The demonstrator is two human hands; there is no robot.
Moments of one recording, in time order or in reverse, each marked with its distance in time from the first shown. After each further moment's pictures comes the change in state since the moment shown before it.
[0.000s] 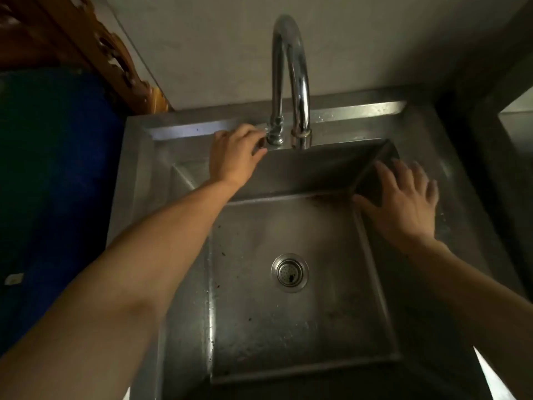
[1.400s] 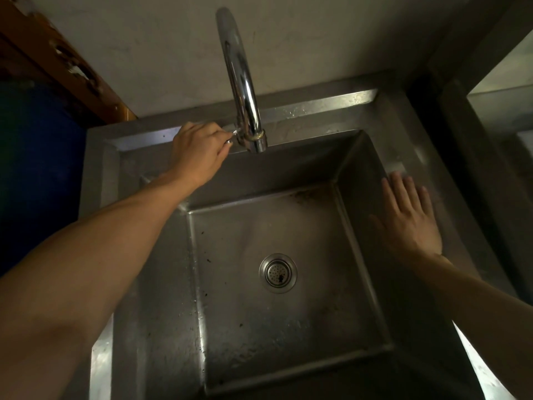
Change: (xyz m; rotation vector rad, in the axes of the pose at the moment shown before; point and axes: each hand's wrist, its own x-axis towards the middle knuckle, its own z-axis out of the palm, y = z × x) left_hand 0.015 -0.004 -0.017 0.139 0.076 0.266; right_hand -0.029 0.086 0.049 -0.252 -0.090 -0.019
